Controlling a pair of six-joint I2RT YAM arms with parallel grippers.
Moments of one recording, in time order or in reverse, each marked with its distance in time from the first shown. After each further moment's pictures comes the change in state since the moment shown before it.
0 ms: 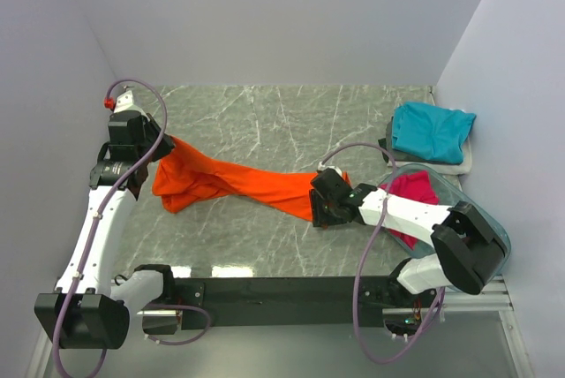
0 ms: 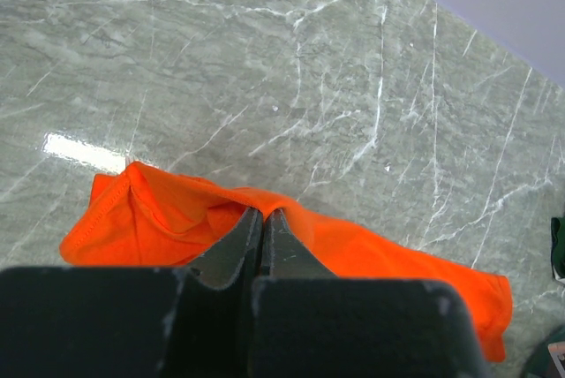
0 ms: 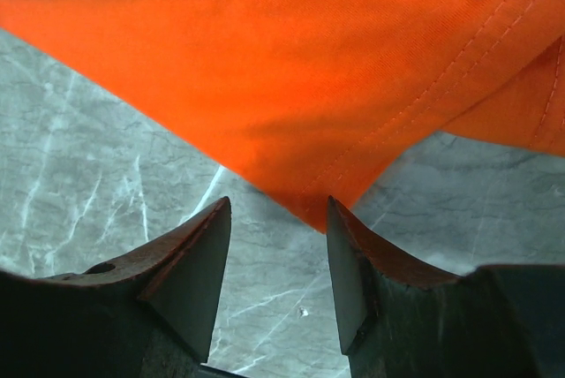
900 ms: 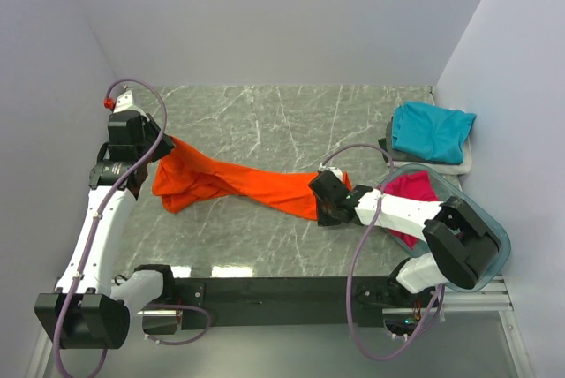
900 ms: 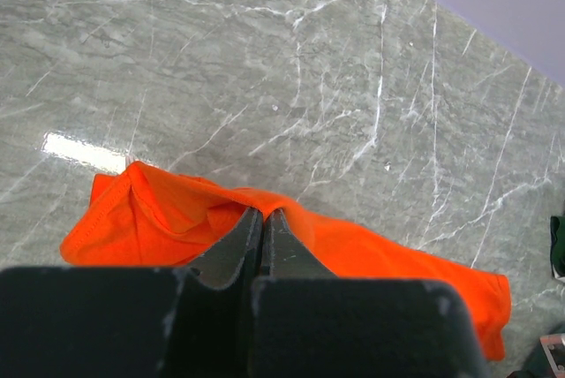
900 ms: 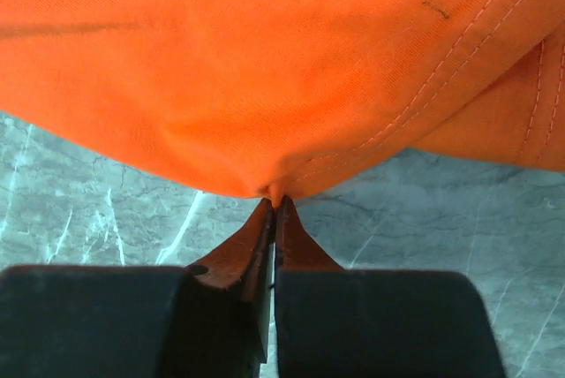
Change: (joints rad) left arm 0.006 0.000 -0.001 0.000 0.009 0.003; right arm 0.008 0.051 -0.022 0.053 0.064 0.026
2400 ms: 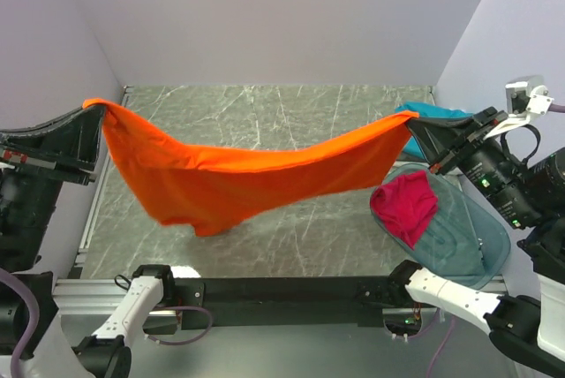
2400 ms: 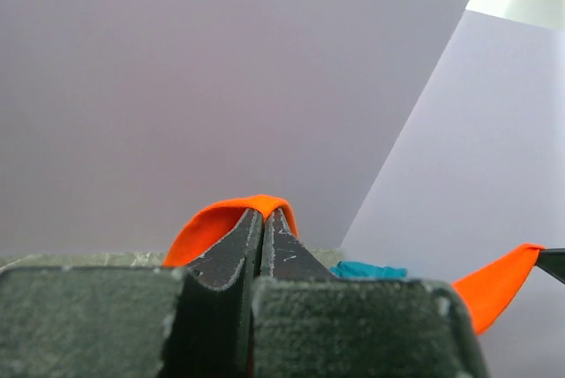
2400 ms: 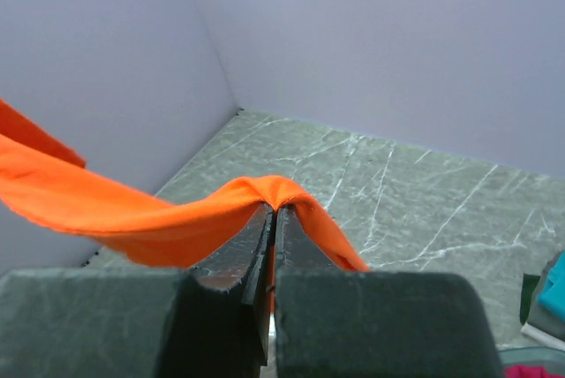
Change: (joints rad) left arm 0.001 -0.238 0.908 -0.220 0.285 -0.003; right arm -0.054 -0.550 1.162 -0.494 -0.016 -0.402
